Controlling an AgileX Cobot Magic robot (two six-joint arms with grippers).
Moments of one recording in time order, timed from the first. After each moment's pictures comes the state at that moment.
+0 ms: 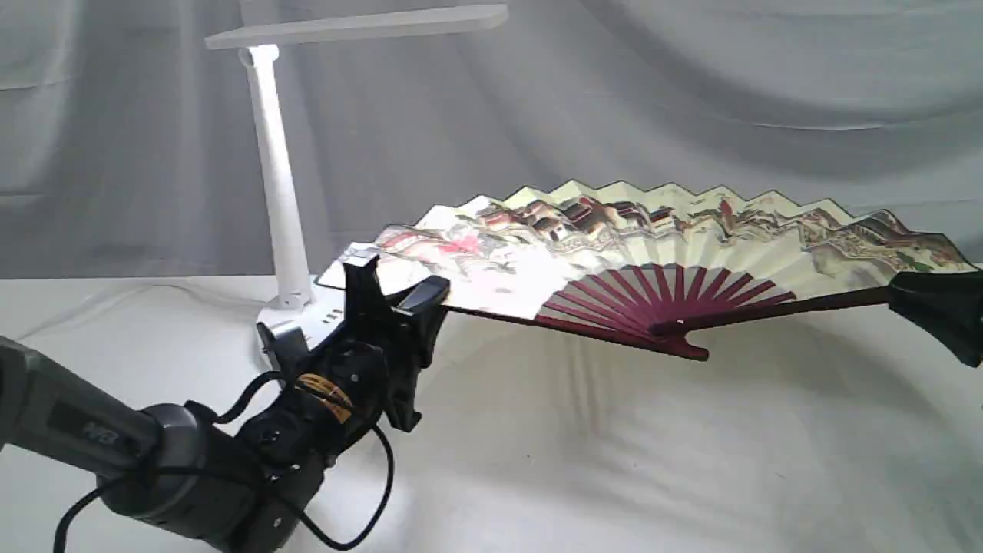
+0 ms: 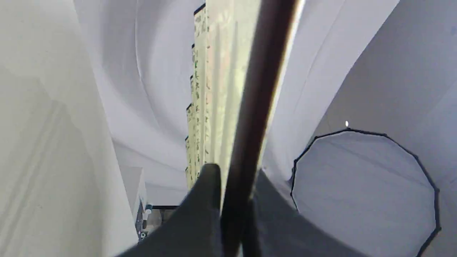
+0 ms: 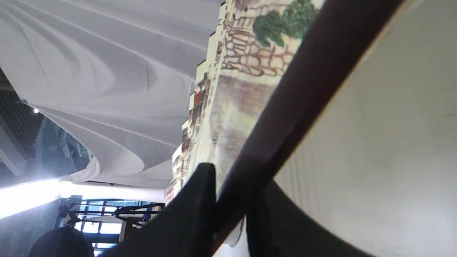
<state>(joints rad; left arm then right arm) -0.44 2.28 -1.08 0.06 -1.15 -1.75 -0.66 2.11 -1.11 1.77 1.18 -1.12</state>
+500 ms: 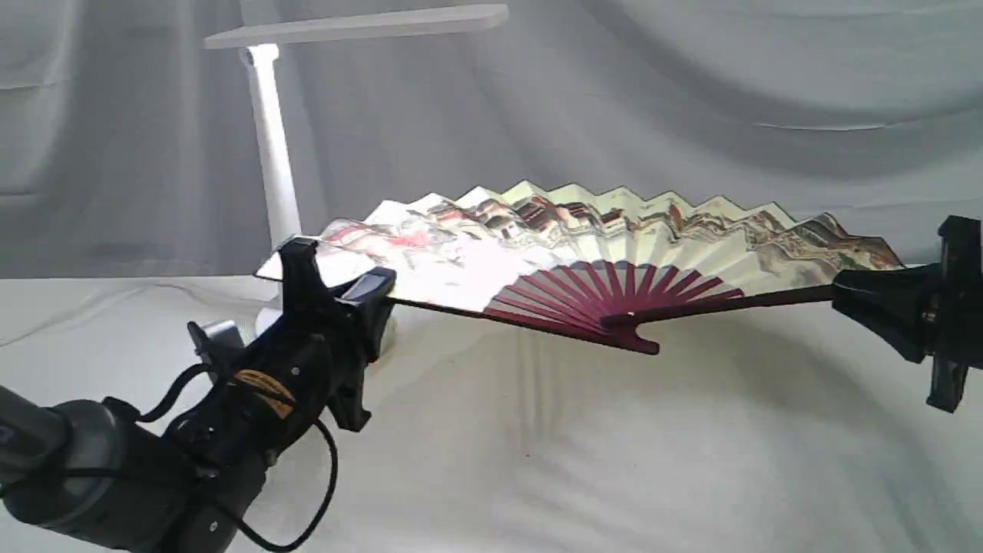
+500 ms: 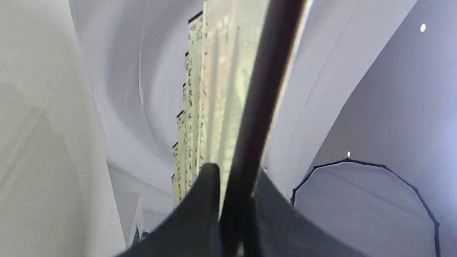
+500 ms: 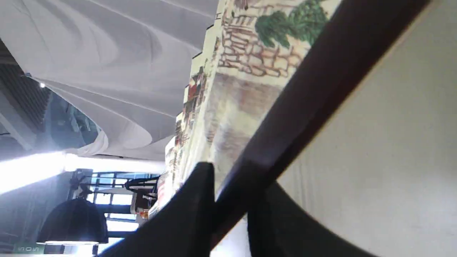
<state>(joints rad) -0.41 2.13 -0.92 0.01 -1.13 -1.74 -0.56 2.11 -1.12 1.77 1.17 -1.09</state>
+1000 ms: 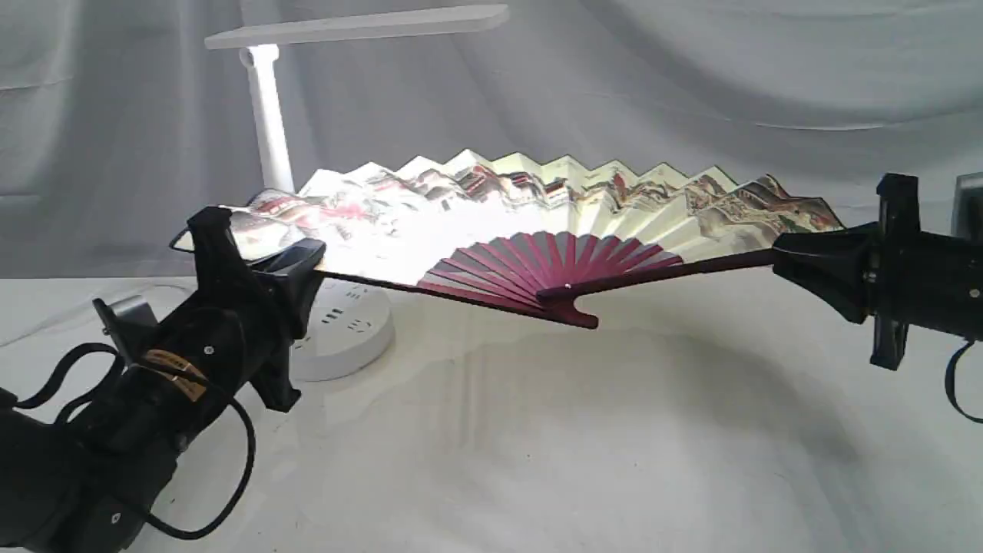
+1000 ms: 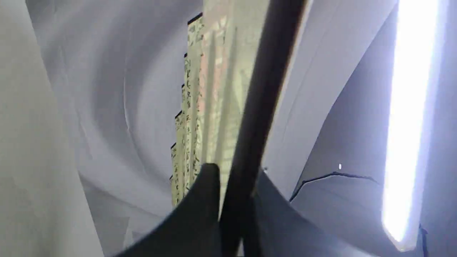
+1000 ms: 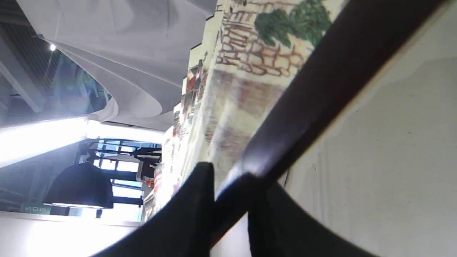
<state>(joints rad) -0.31 1.97 -0.80 0.07 -1.13 -1.74 -0.44 2.05 -1.16 1.77 1.15 -1.03</state>
